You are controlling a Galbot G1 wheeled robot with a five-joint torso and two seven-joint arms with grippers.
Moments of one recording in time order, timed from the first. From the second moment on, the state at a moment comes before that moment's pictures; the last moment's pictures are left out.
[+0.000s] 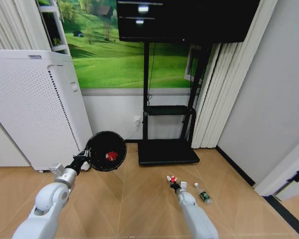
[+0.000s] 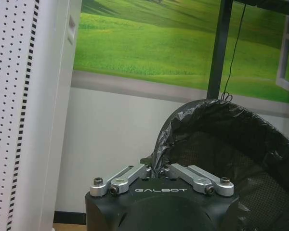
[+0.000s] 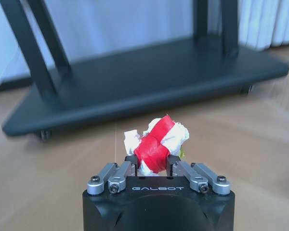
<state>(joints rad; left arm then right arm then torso) 1.19 -1.10 -0.72 -1.96 -0.65 0.26 0.08 -0.83 1.41 0.52 0.94 0.32 -0.13 -0.05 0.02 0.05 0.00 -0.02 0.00</state>
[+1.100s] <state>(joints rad) 0.97 -1.21 -0.41 -1.65 -0.52 0.25 0.07 -1.24 1.33 0.69 1.86 0.53 -0.30 -0.17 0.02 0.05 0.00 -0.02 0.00</state>
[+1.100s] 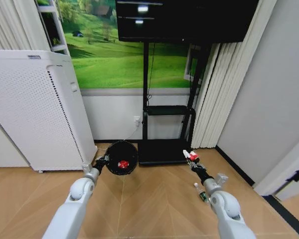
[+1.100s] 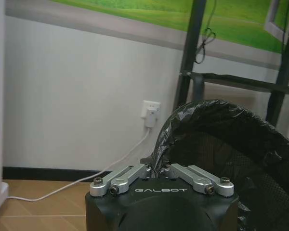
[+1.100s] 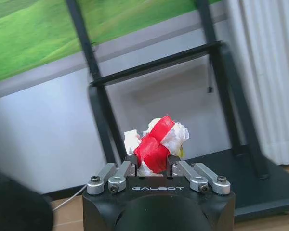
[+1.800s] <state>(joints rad) 1.01 -1.16 -0.30 -1.70 -0.54 0.25 0.08 -1.19 0.95 0.48 1.92 0.79 -0.30 -0.34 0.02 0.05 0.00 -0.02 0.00</state>
